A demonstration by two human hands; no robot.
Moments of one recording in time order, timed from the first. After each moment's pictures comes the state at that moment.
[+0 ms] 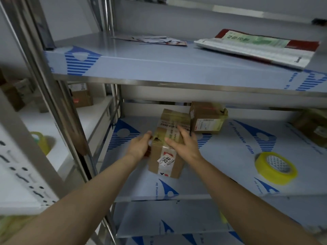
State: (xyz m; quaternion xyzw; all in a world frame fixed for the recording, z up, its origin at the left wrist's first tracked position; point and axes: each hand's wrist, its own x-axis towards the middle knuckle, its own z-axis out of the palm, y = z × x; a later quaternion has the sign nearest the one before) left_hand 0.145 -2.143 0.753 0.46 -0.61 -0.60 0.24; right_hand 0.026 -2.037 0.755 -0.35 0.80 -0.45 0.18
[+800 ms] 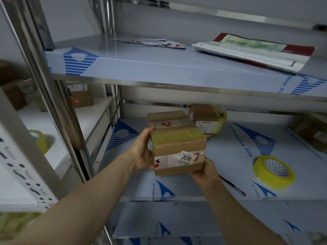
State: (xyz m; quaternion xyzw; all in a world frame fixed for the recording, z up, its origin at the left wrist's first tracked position) left_hand 0.140 -2.135 0.761 0.35 -0.39 -0.85 0.07; right_hand 0.000 -1.982 0.710 0.04 0.40 -0.80 0.44
